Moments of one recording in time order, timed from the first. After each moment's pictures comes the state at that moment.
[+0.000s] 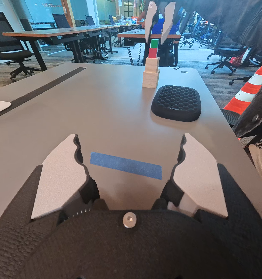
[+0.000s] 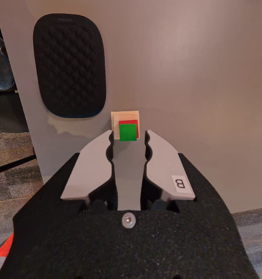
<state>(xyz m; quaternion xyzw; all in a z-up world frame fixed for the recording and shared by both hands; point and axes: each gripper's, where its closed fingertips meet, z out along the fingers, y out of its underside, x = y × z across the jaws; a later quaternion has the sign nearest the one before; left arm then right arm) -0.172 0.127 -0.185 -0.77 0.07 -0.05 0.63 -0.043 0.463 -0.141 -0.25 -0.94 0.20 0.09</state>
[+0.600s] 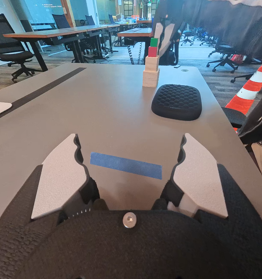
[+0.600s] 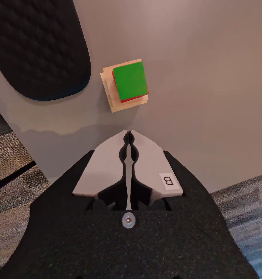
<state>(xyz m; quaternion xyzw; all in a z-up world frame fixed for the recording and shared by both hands) -0.171 0.127 -0.186 -0.77 0.08 -0.05 0.63 -0.011 0.500 -0.190 -0.36 -0.92 0.12 0.09</state>
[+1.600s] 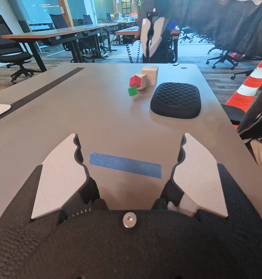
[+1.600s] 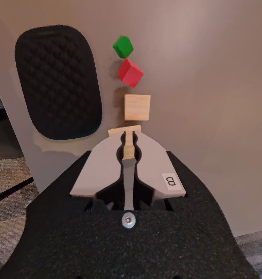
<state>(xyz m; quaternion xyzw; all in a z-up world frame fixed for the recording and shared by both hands) -0.169 0.127 -0.187 -0.77 0.08 -0.04 0.63 -0.061 0.444 -0.178 -0.31 -0.92 0.21 0.08</state>
